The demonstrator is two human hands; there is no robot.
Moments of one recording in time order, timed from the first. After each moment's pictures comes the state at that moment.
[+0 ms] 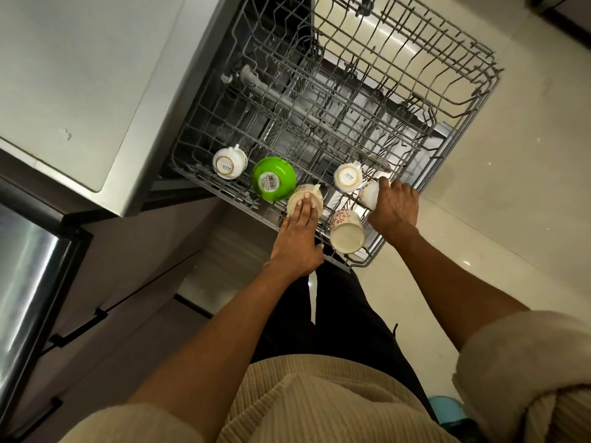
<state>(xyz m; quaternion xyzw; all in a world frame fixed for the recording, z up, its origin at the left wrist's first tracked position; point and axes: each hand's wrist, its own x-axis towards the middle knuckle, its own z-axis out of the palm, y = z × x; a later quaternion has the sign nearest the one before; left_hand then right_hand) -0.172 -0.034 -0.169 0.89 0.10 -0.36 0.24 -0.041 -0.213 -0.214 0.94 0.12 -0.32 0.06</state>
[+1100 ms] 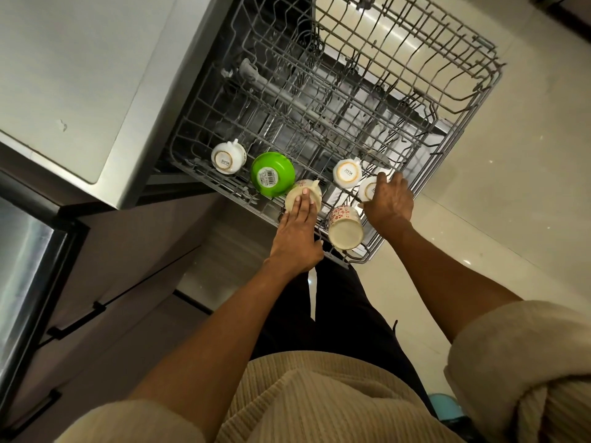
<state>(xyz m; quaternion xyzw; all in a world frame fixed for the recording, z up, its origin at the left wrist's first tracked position) -0.174 -0.039 -0.170 0.90 0.11 -0.36 0.24 -0.040 -0.203 -0.218 0.94 0.06 -0.33 0.01</state>
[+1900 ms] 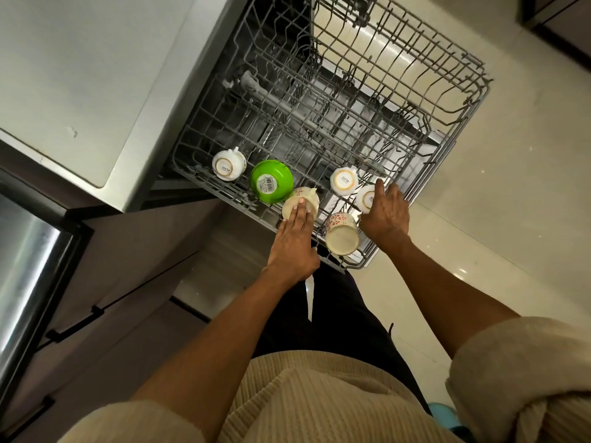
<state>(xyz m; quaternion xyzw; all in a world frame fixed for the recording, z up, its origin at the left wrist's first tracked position) -0.177 -0.041 -0.158 0.90 0.12 -0.36 0.23 -0.051 -0.210 -0.199 0.94 0.07 -0.33 -0.02</state>
